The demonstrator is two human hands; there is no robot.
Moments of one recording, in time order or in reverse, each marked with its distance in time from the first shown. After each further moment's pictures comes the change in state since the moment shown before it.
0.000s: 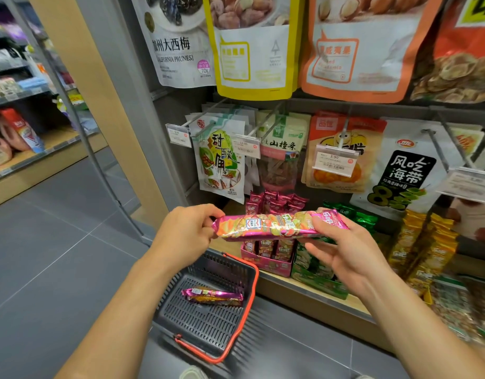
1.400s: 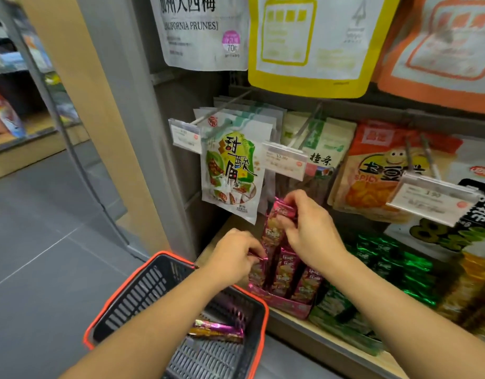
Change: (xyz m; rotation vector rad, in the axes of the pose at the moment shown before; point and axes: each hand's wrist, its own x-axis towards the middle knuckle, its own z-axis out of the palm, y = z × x) left_hand 0.125 -0.076 0.142 -0.048 -0.150 0.205; right_hand 0.165 0.038 0.088 -1.326 -0.078 -0.858
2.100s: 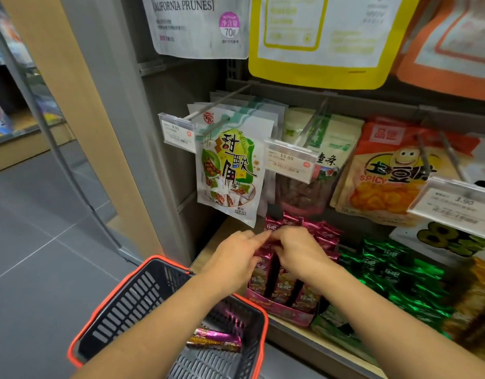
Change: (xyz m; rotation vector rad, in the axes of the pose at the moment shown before) left_hand -0.001 0.009 0.005 0.084 -0.019 0.073; right_hand 0.000 0.015 0.026 -0.201 -0.473 0.105
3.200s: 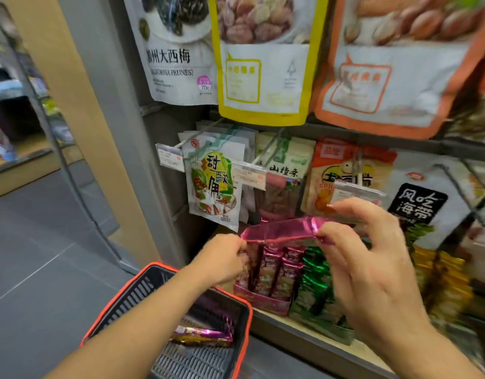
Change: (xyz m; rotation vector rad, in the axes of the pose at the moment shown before) left_hand -0.024 0.067 -0.062 -0.021 -0.138 -0.208; right_hand -0.191 -0.025 -0.104 -0.096 0.942 -0.294
